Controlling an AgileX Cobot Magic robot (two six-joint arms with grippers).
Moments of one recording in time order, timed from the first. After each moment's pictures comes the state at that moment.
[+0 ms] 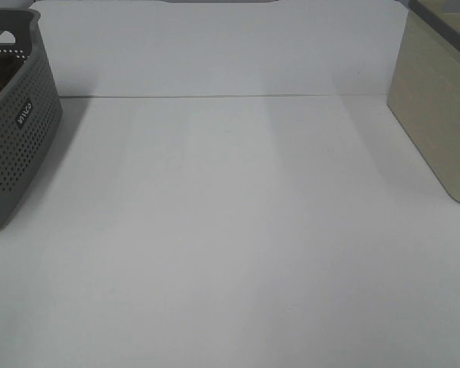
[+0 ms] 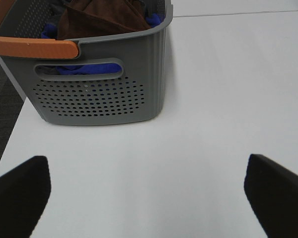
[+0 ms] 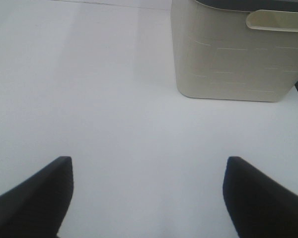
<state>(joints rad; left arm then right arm) 0.00 0.00 -0.50 0.05 1.04 -0.02 0.01 0.00 -0.50 0.05 1.07 -0.08</state>
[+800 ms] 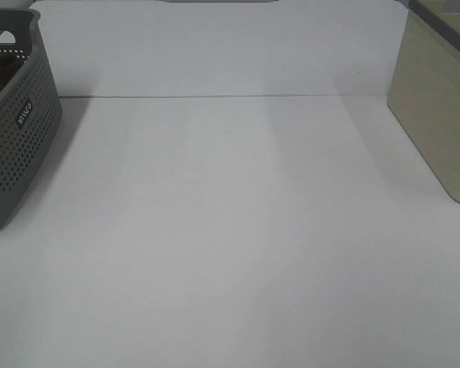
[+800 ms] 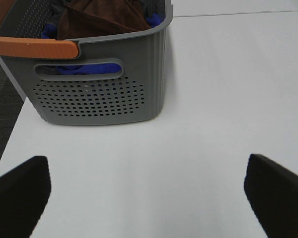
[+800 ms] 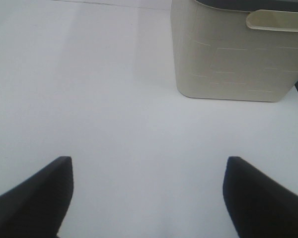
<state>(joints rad) 0.00 0.00 -0.50 0.05 1.04 -0.02 0.01 0.00 -0.50 0.05 1.07 -0.08</state>
